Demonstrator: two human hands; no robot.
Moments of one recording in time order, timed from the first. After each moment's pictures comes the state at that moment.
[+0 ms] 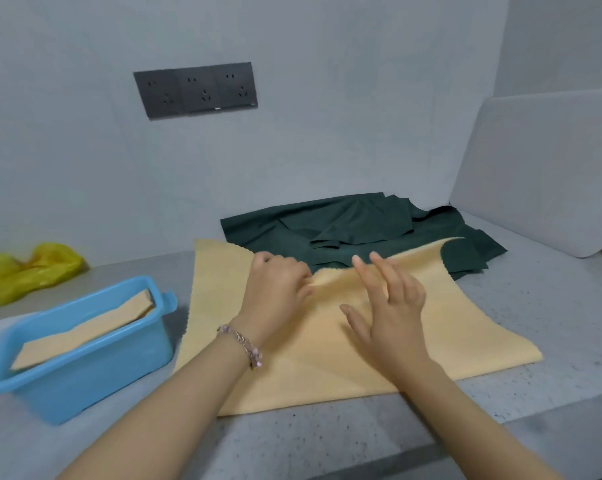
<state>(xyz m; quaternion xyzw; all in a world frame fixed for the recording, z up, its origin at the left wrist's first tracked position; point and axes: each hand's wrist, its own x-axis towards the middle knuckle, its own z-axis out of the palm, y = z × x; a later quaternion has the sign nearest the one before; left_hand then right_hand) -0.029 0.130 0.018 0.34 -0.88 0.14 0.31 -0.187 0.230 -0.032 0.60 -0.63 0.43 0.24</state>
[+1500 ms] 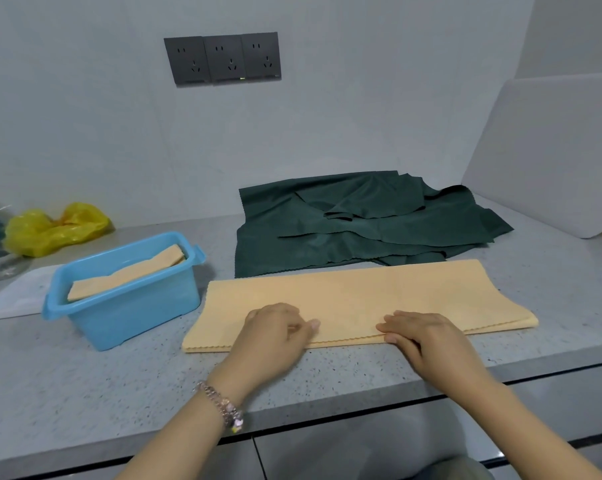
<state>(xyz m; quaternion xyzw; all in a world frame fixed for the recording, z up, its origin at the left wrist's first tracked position) 0.047 0.229 -0.039 0.44 -0.86 -0.16 0.20 -0.199 0.314 -0.067 0.71 -0.65 0.29 0.03</state>
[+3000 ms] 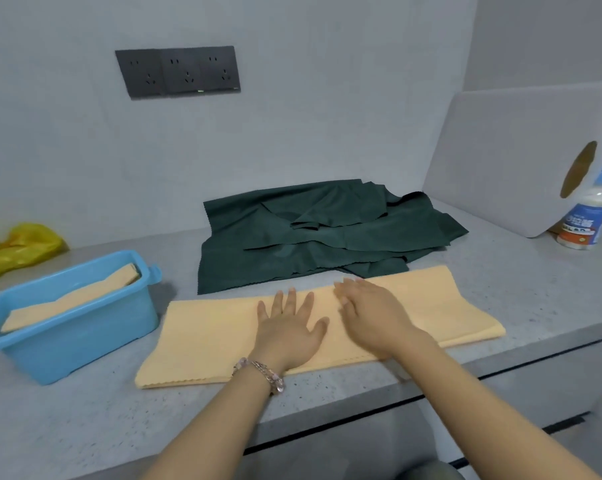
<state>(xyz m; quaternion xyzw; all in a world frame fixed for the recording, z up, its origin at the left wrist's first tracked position) -0.048 0.196 -0.068 0.48 -0.87 -0.07 0.01 -0.202 0.268 -0.039 0.66 -0.72 0.19 -0.02</state>
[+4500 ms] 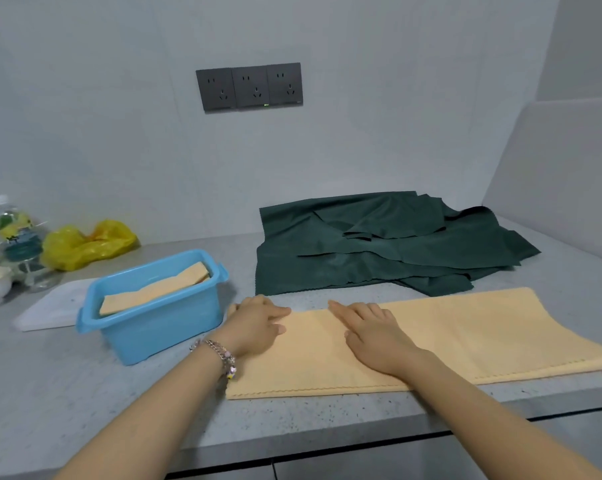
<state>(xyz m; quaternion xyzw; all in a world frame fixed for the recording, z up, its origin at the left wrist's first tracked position) 0.086 0.142 -0.034 0.53 -0.84 -0.09 0.04 -0.138 0.226 -0.058 0.76 -0.64 0.12 -0.05</state>
